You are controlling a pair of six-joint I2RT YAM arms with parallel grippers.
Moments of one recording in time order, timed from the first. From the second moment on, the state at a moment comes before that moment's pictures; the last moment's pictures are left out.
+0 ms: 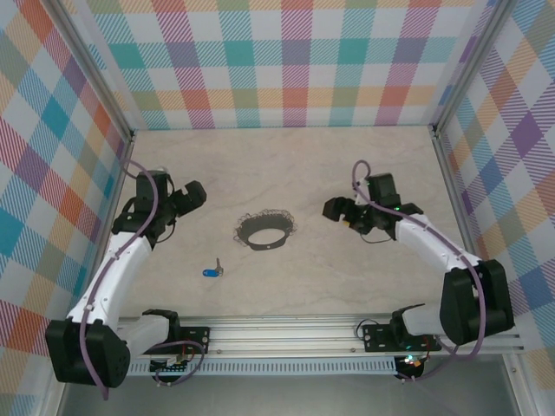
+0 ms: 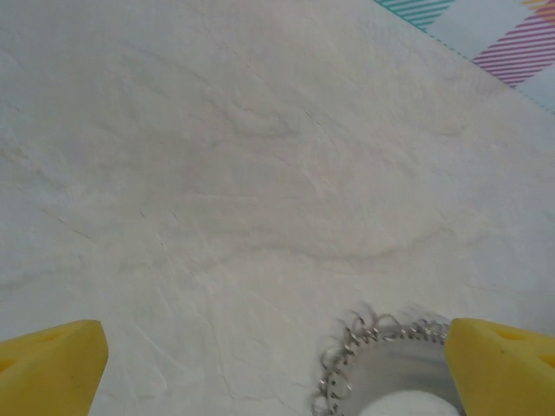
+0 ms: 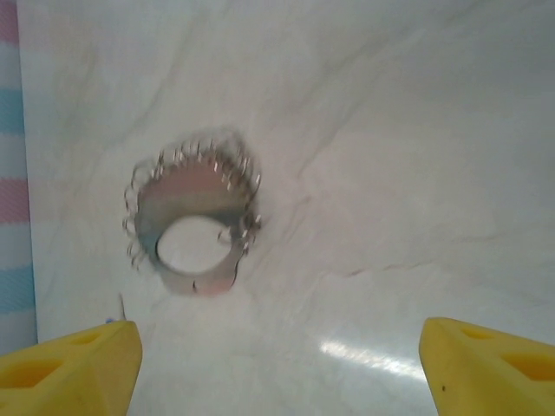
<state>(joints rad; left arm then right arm) -0.09 1.07 0.90 -0.56 0.00 -0.55 0.30 1.34 0.82 -0.39 -0.48 0.60</state>
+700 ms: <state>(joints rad) -0.25 1.18 0.88 -0.67 0.01 -0.78 0.56 1.66 0.87 -0.31 -0.48 0.76</state>
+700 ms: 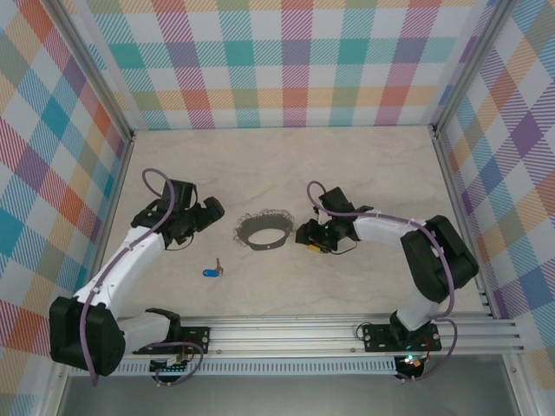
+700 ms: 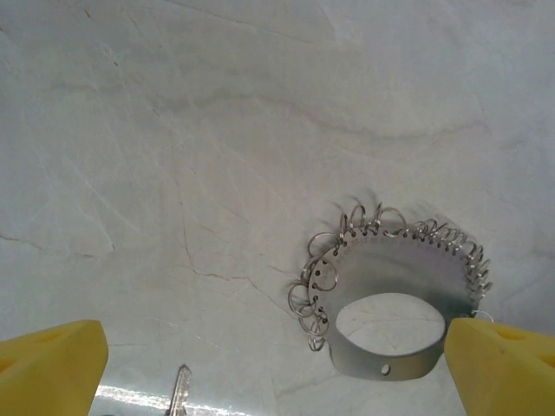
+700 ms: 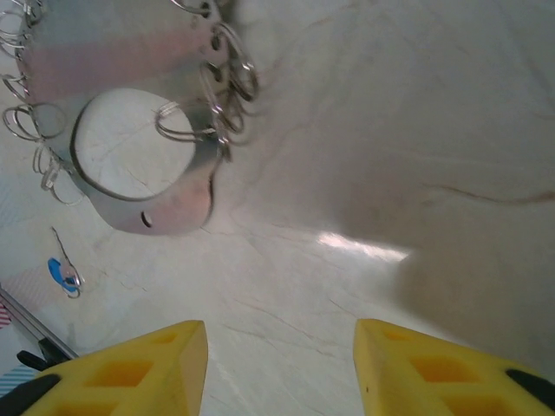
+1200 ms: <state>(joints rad) -0.33 1.32 1.04 -0.68 0.02 -0.78 0.56 1.79 1.08 -0.33 -0.48 0.75</state>
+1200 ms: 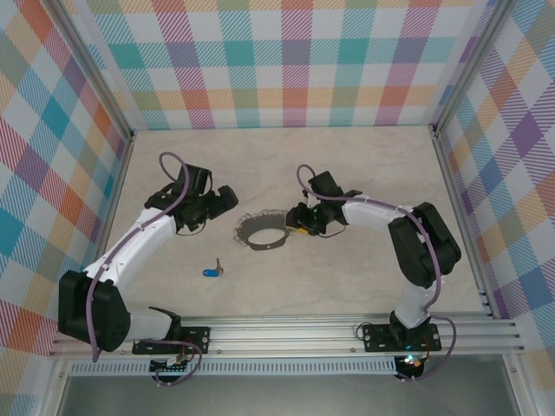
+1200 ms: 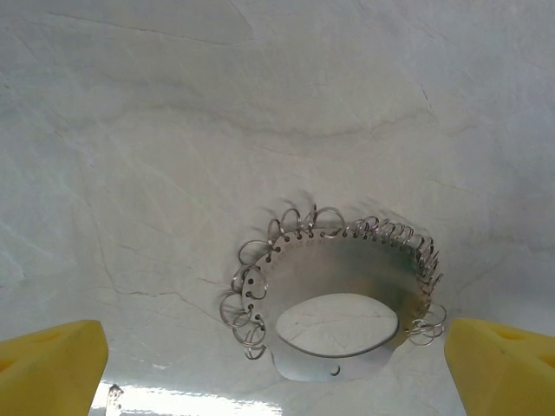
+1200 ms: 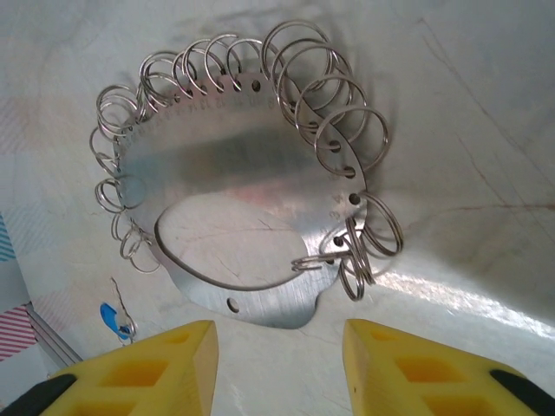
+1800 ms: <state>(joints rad) -0.33 1.35 1.04 -0.68 0.05 -0.78 0.56 1.81 1.07 -0.38 -0.48 0.73</state>
